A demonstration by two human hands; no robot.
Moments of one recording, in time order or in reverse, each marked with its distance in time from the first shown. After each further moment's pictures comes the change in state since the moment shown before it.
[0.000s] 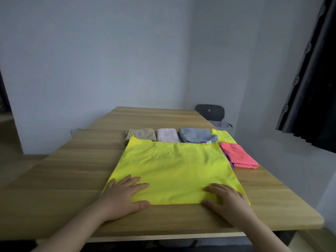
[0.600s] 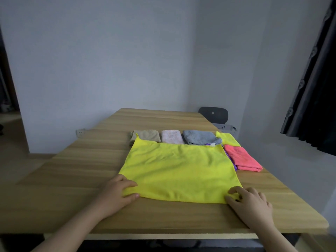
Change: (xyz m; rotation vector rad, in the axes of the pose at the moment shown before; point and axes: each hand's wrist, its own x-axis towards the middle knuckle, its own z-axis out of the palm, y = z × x) left_hand -0.014 -0.023 0.005 -0.355 0.384 -0.056; right_hand -0.009 0.017 -0.010 -0.009 0.129 0.373
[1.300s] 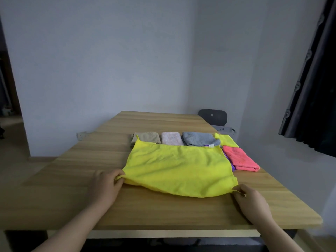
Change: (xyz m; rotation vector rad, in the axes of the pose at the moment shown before) left_hand 0.005 -0.008 -0.007 0.005 0.391 -0.162; right_hand 0.003 0.009 -0.005 0.250 0.013 0.005
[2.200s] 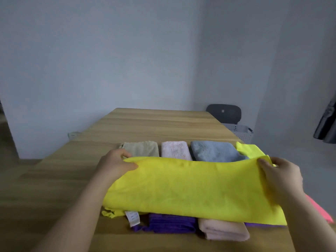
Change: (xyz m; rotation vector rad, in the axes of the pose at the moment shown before) left_hand 0.208 0.029 0.081 -0.218 -0.234 -0.301; right_hand 0.218 -0.060 0.016 0.415 0.357 0.163
